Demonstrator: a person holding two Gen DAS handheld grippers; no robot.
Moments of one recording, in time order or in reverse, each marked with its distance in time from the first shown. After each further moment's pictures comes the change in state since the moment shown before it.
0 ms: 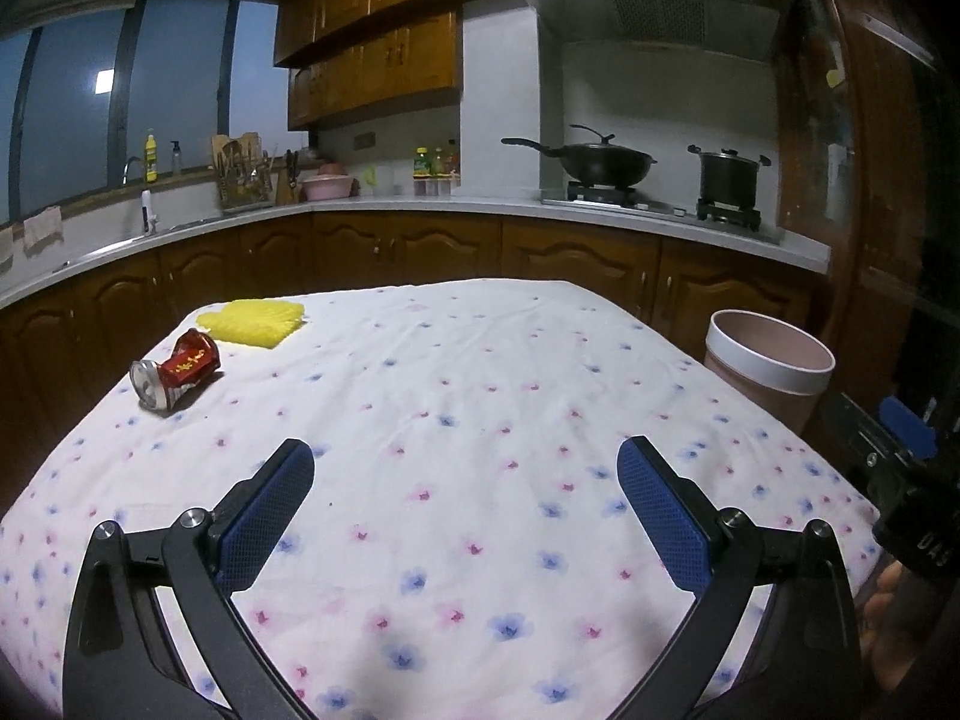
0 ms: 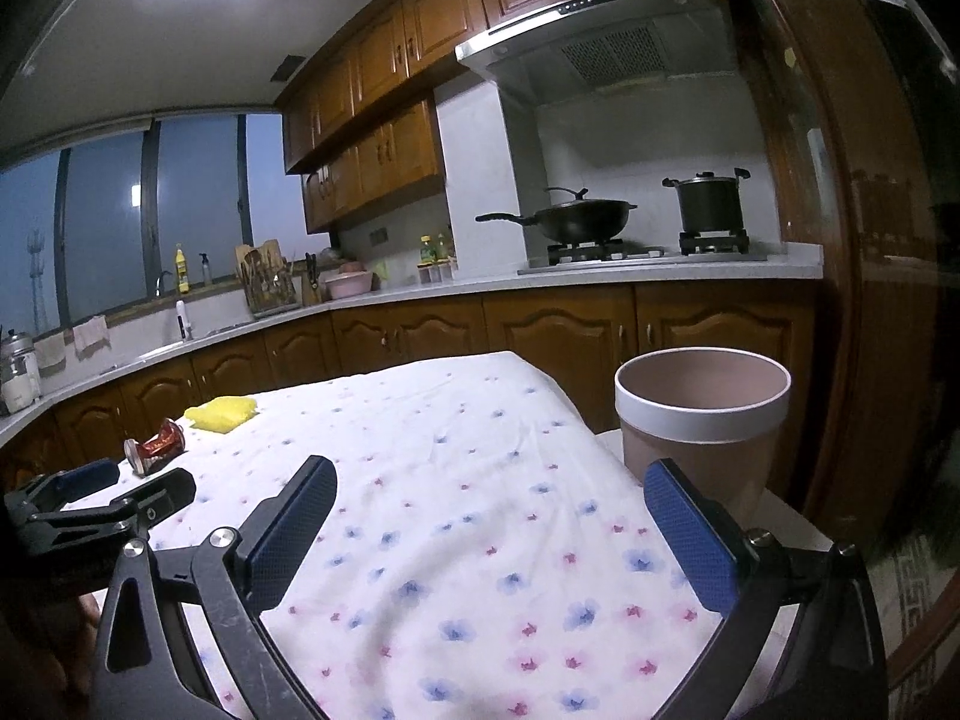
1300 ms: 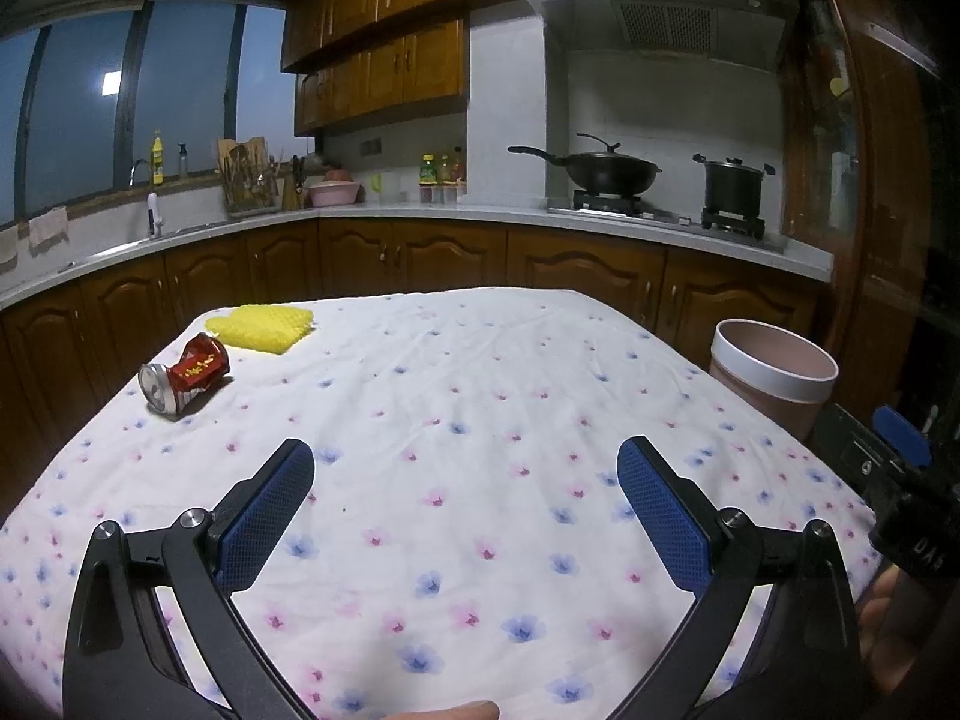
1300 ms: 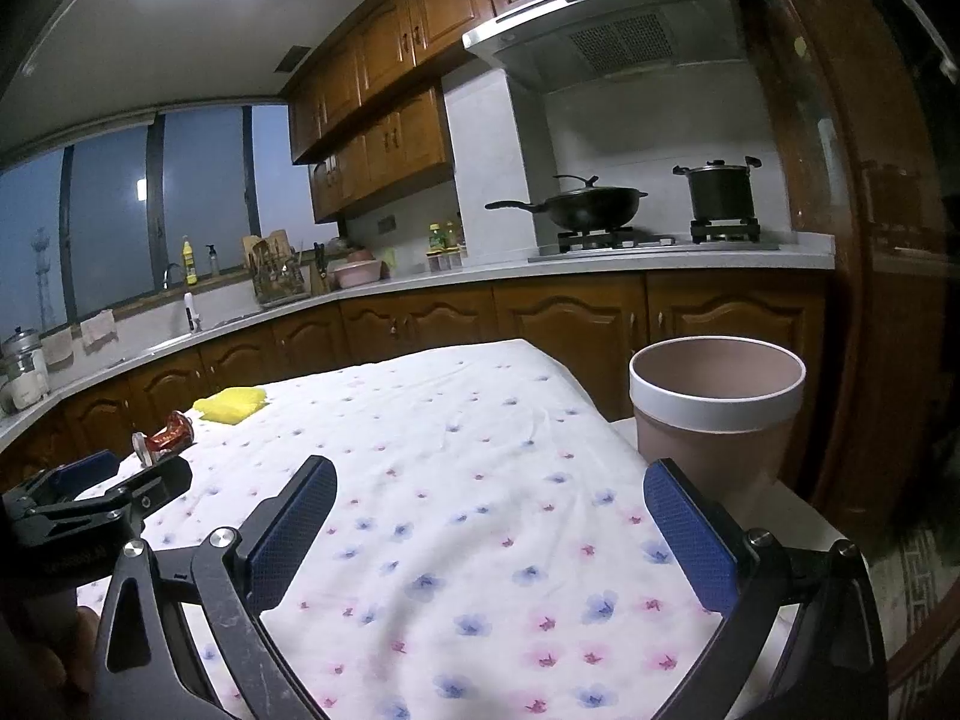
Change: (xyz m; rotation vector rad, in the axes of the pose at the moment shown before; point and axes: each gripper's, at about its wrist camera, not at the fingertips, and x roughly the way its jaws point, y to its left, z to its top) left arm -0.007 0.000 0.003 -0.009 -0.019 0.014; right arm 0.004 0.007 -0.002 -0.002 0.025 0.021
